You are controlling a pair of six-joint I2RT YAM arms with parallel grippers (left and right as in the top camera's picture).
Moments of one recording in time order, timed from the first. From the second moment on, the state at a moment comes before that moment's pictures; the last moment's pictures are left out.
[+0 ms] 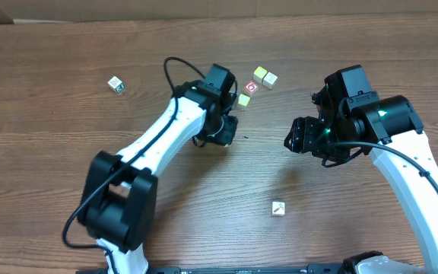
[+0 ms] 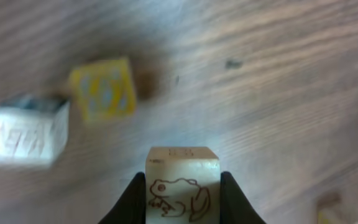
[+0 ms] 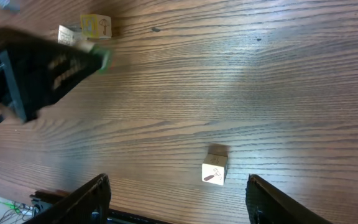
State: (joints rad) left arm -0.48 1.91 1.45 -0.93 0.16 -0.20; right arm 0.28 1.42 1.36 -1.25 -0.31 0.44
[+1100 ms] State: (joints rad) left arm -0.92 1.42 0.78 -0.47 0.12 -0.91; right arm 0.28 1.42 1.36 -1.28 -0.30 0.44
